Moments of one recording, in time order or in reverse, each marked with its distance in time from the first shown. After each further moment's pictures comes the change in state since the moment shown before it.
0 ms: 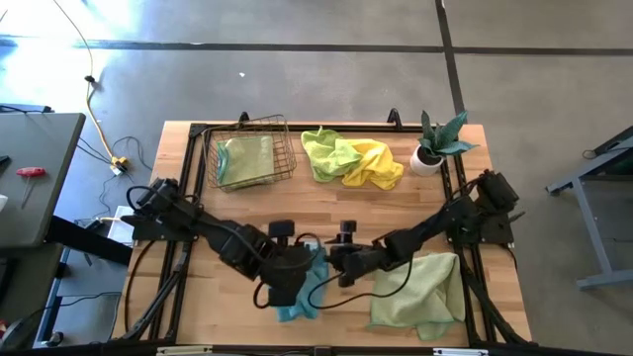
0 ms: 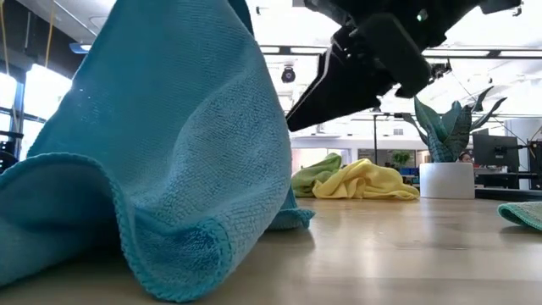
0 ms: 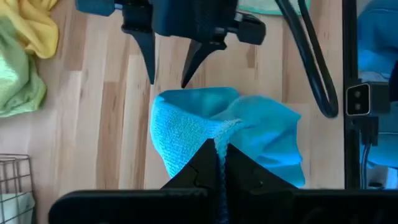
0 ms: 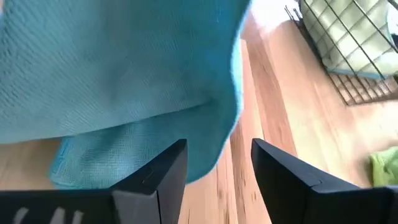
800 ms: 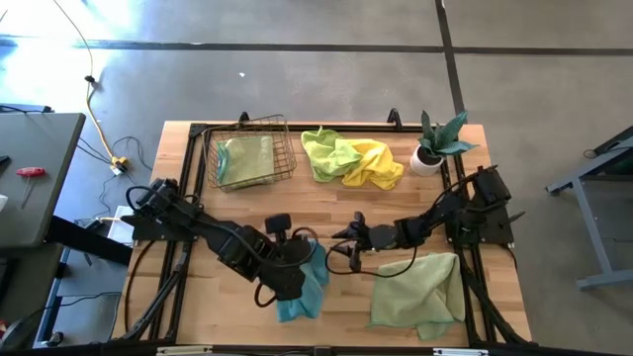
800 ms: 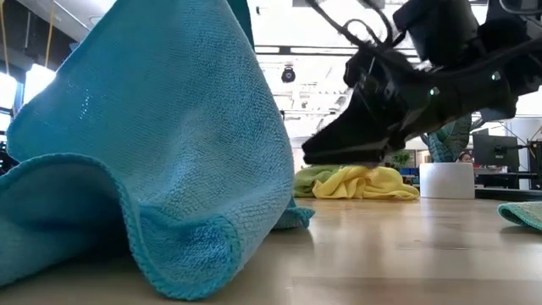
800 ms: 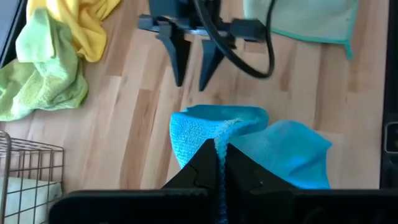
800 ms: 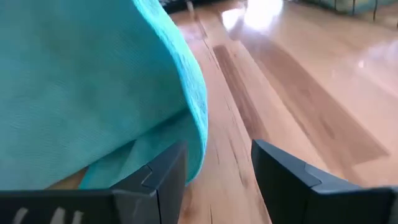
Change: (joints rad) left arm -0.001 0.000 -0.001 -0.011 -0.154 -0.091; right arm -0.136 0.032 -0.477 0.895 -0.254 0.315
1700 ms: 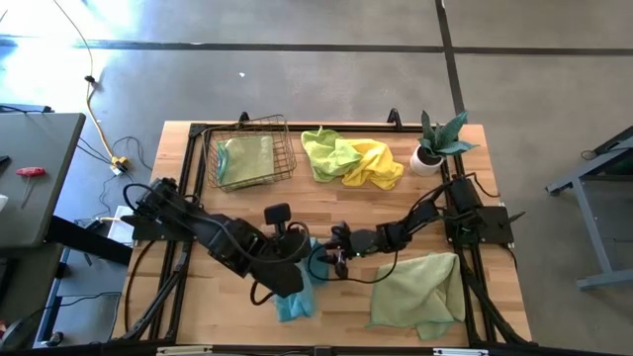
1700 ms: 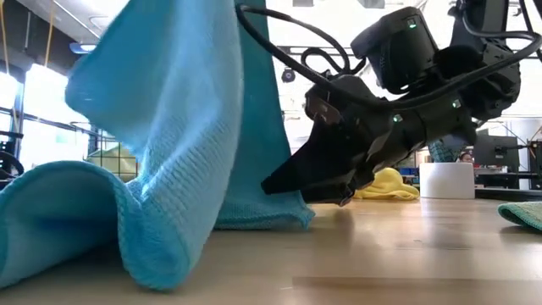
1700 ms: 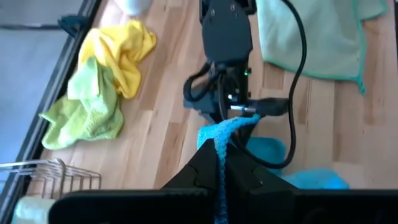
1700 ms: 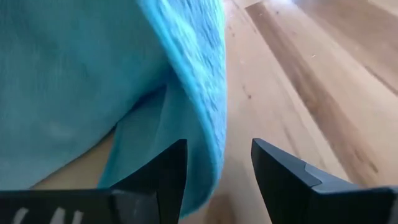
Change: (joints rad) left arm -0.004 0.000 0.117 -0.035 -0.139 0.076; right arm -0.027 0.219 0.176 0.003 -0.164 0.097
